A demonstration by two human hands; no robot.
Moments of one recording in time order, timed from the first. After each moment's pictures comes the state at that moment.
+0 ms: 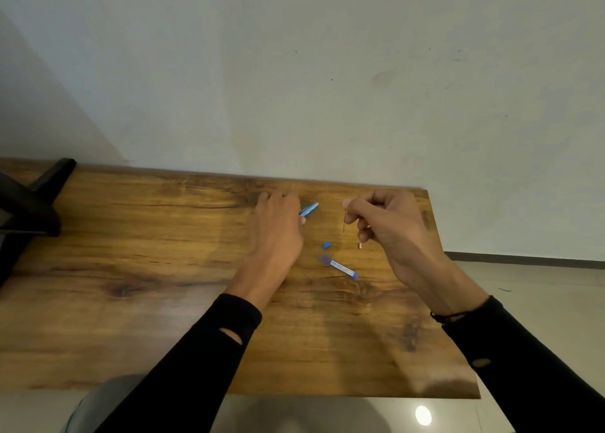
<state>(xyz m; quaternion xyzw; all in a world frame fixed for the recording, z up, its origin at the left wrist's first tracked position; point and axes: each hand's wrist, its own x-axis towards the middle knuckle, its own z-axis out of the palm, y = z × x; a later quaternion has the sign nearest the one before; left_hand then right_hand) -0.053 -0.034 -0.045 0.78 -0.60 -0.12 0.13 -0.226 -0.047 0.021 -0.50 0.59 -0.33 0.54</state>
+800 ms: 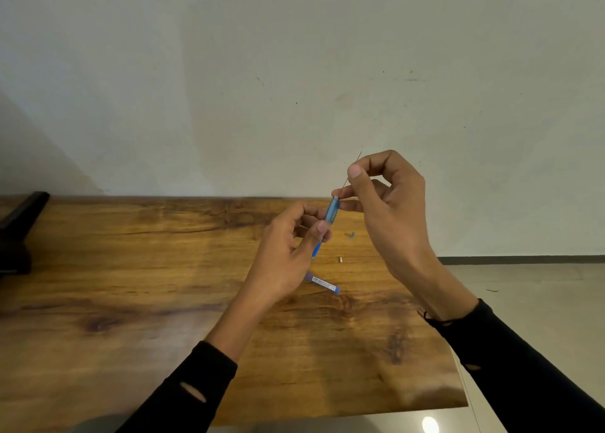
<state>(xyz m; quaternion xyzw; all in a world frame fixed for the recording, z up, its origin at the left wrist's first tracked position) -0.080 -0.013 -0.018 0.55 -0.55 -0.42 0.47 -0.234 -0.058 0.048 -0.59 0.48 -0.51 0.41</state>
